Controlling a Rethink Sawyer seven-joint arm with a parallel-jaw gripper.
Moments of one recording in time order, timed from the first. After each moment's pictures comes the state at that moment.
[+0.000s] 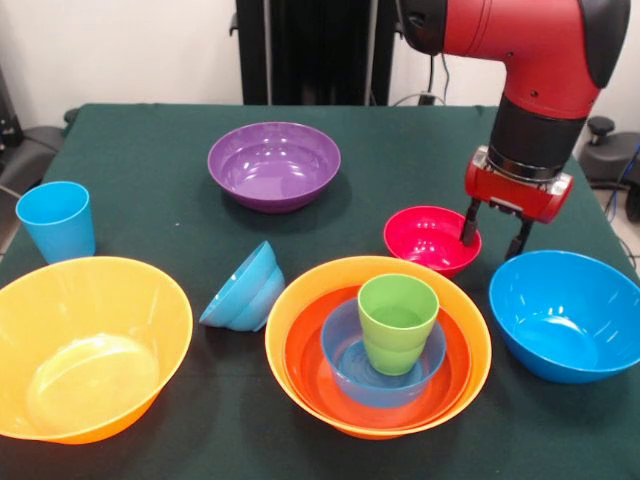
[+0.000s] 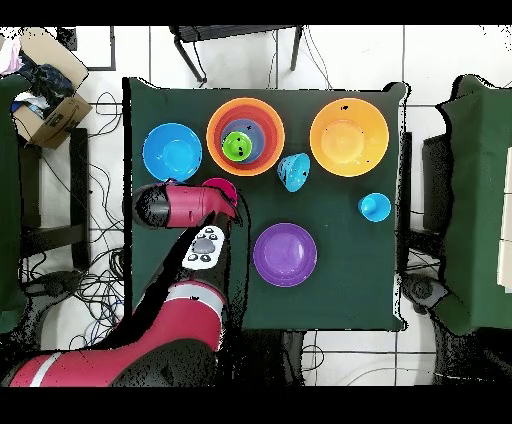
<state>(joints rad) 0.19 -0.34 -0.19 1.47 0.18 0.38 2.28</state>
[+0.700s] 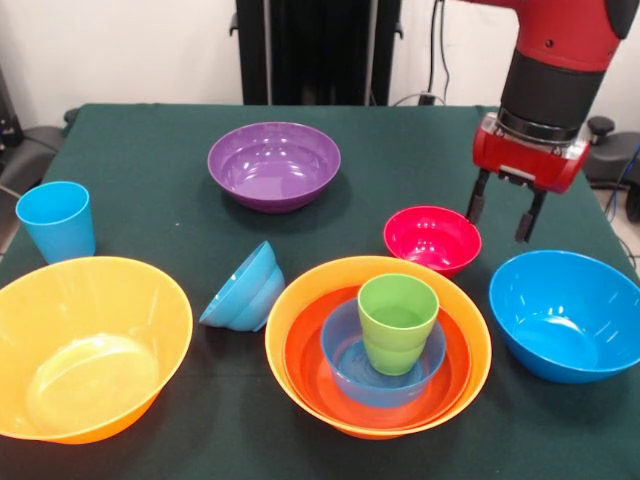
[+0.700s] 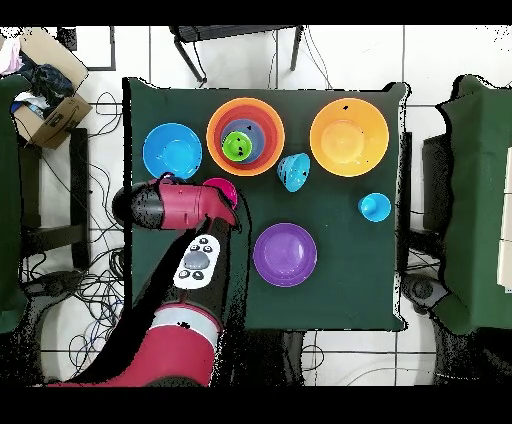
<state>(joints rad) 0.21 -0.43 -0.23 1.50 0.19 0.38 2.28</state>
